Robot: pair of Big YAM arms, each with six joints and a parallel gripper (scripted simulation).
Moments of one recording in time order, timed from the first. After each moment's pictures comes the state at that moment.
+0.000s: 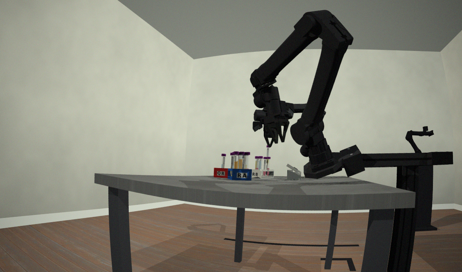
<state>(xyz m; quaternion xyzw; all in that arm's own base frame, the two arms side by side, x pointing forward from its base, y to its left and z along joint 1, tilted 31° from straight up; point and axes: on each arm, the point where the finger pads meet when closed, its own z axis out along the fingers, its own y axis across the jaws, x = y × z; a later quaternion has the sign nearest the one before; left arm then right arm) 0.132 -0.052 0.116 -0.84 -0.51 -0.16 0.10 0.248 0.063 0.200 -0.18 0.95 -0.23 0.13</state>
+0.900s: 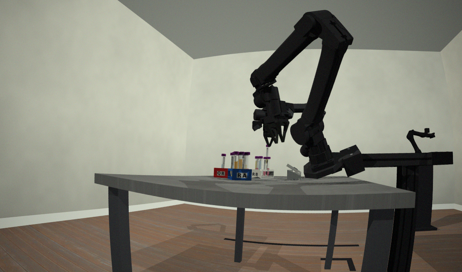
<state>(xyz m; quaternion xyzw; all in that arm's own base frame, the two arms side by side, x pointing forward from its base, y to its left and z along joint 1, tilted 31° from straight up) 0.132 -0.052 0.116 -0.84 -0.51 -0.16 0.10 0.250 0.065 0.203 -0.18 0.95 -0.23 0.13</state>
